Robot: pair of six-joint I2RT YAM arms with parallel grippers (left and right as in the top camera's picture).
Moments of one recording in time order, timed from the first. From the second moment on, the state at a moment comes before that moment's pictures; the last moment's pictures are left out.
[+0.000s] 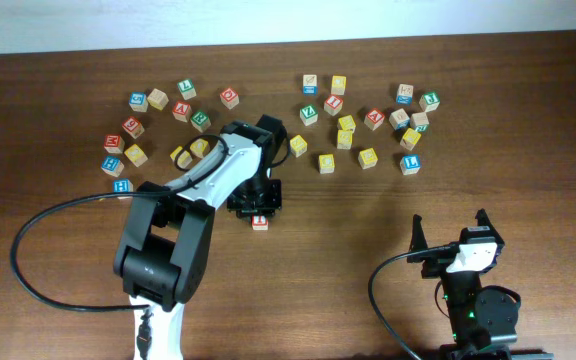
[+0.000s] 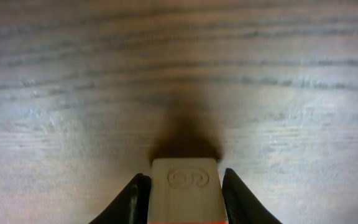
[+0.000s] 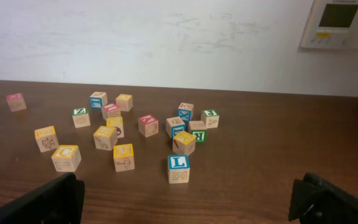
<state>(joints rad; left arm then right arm) -0.45 2.14 1.54 -1.12 0.08 -0.42 0.03 0.01 0.01 -0.08 0.02 -0.02</state>
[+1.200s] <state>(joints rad) 0.12 2.15 2.15 -1.50 -0.02 -0.41 0.03 0.01 0.01 -0.08 0.02 -0.02</state>
